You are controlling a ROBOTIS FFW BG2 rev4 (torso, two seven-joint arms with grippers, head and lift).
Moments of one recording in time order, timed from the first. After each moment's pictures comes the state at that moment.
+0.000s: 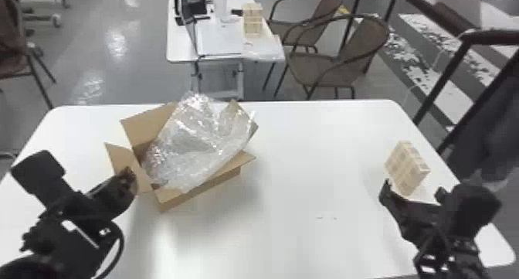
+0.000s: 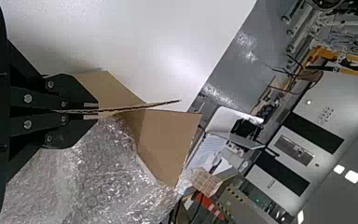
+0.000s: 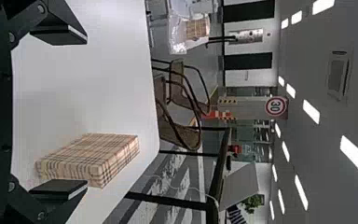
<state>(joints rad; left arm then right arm) 0.23 0.00 0.15 -2.01 0.67 0.58 0.24 0.44 -0.18 -0.09 -1.99 -0.22 0.16 -0.21</state>
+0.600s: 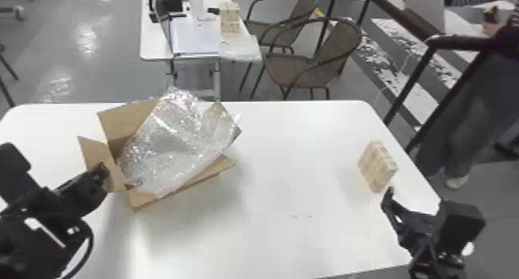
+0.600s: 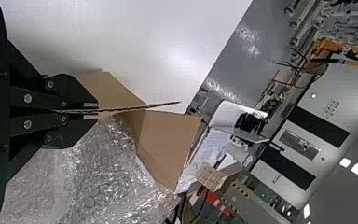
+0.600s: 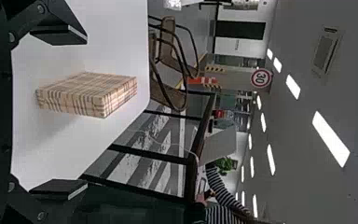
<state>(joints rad) 0.21 0.00 0.14 -2.01 0.66 0.62 0.22 0.47 -0.18 -0.16 -1.89 -0.12 -0.01 -0.29</state>
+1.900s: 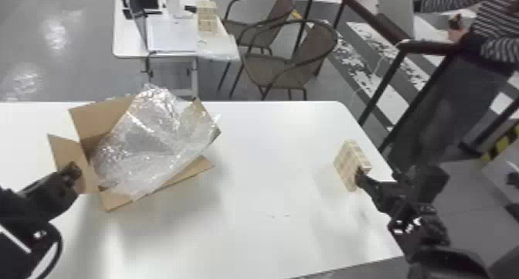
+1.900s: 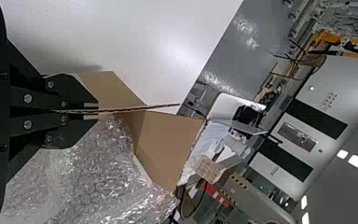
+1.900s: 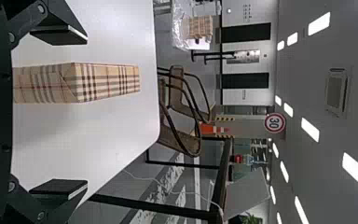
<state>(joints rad) 0.19 0.00 0.14 -2.00 0.65 0.61 0.20 0.10 -0.28 -0.28 -1.39 -0.27 -0.04 0.24</state>
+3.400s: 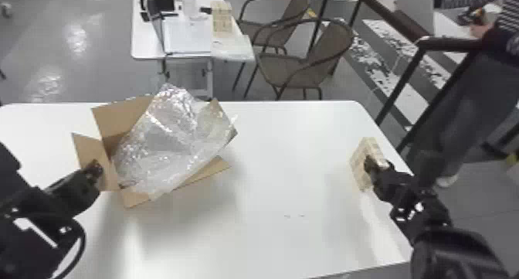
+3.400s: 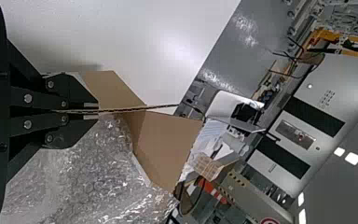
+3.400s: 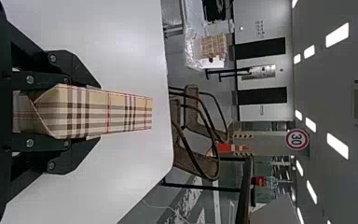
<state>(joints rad) 0.20 0.00 0.14 -1.99 0.65 0.60 0.18 -0.01 -0.26 -0.25 -1.35 -0.24 0.09 0.26</state>
